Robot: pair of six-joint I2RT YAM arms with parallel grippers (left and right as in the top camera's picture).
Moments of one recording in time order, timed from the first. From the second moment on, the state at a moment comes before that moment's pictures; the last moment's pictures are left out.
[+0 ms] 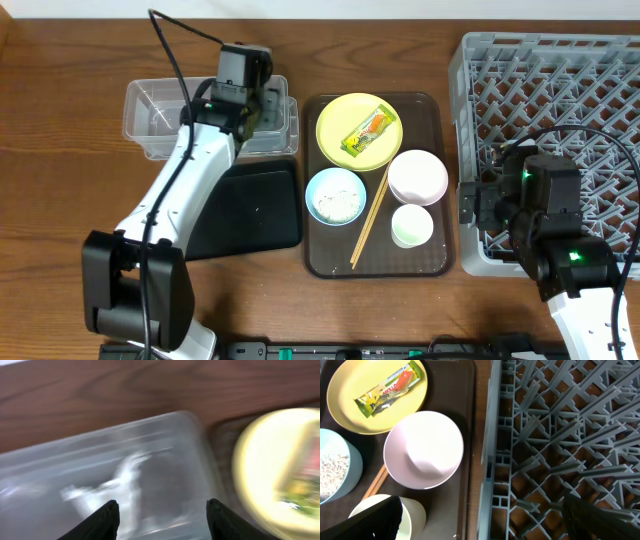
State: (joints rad) left arm -0.25 1.72 1.34 -0.47 -0.03 -0.02; right arm 0.10 0.96 0.84 -0.73 0.01 0.04
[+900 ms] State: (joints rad) left arm -0.51 2.12 1.34 -0.16 0.18 -0.02; right arm 0.10 0.96 0.84 -0.74 0.01 0.04
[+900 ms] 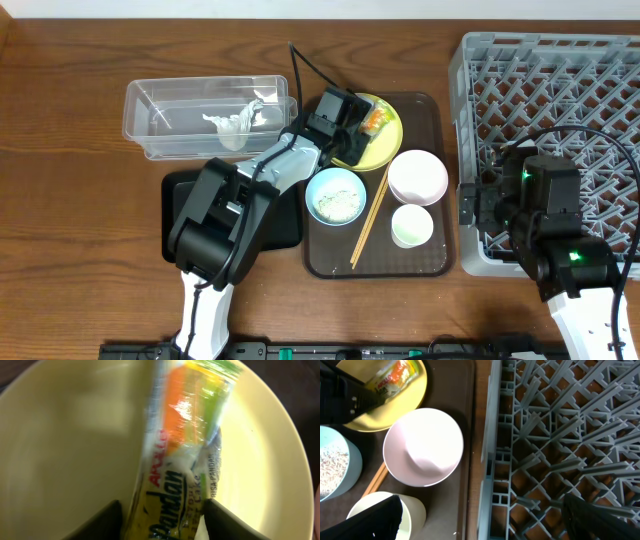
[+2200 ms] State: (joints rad) left arm -0.15 1.74 1.34 -0.59 -0.17 -0.82; right arm 0.10 0.96 0.84 -0.74 0.01 0.04
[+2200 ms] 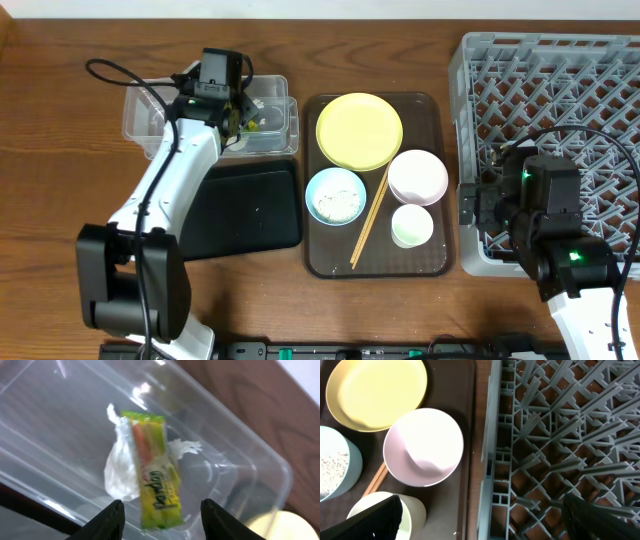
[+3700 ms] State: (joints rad) left arm -0.75 1.96 1.34 -0.69 0.05 -0.52; right arm 0.10 0.96 0.84 -0.74 0.00 0.04
